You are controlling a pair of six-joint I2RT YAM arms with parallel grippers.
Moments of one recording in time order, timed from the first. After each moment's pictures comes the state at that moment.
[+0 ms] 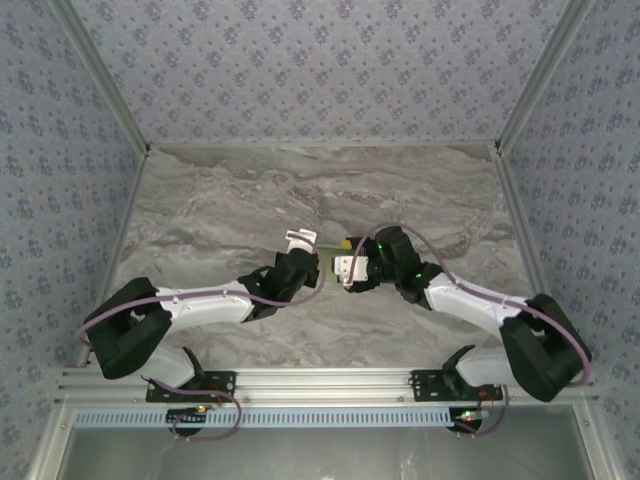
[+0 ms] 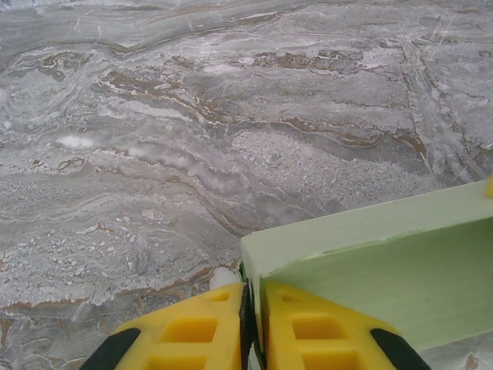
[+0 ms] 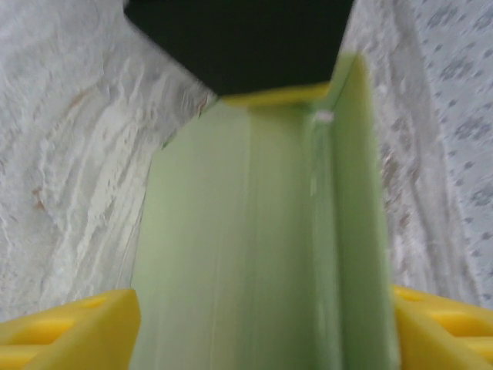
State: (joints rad) left arm -0.99 1.46 0.68 0.18 -0.52 -0.38; right arm 0.63 1.32 0.60 0.10 -0.26 -1.04
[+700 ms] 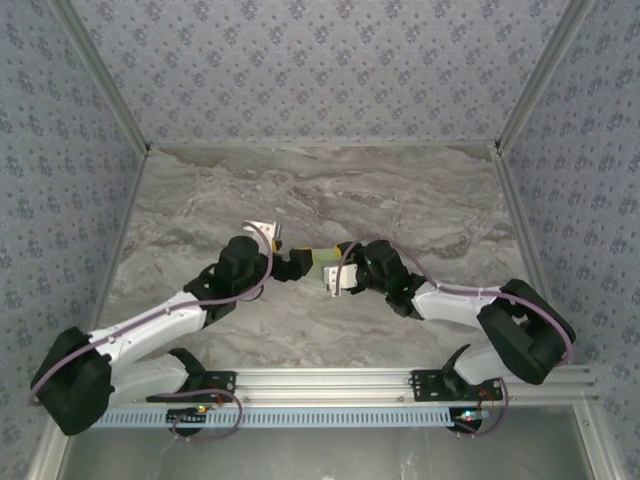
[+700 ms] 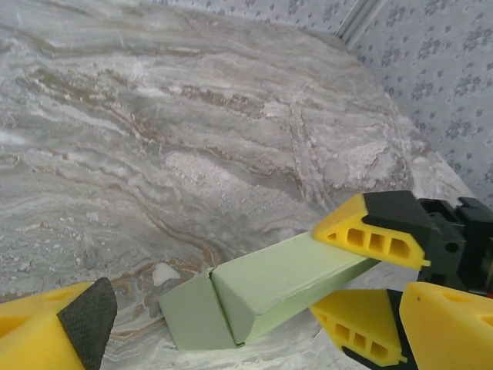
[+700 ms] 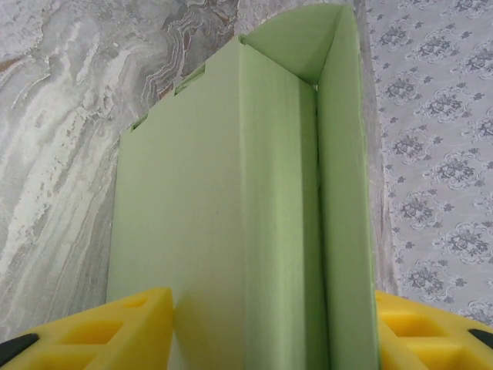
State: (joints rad) left arm -0.73 1.11 0.55 0.15 0.01 -0.50; right arm 0.74 1.41 0.51 0.41 -0.05 -1.13
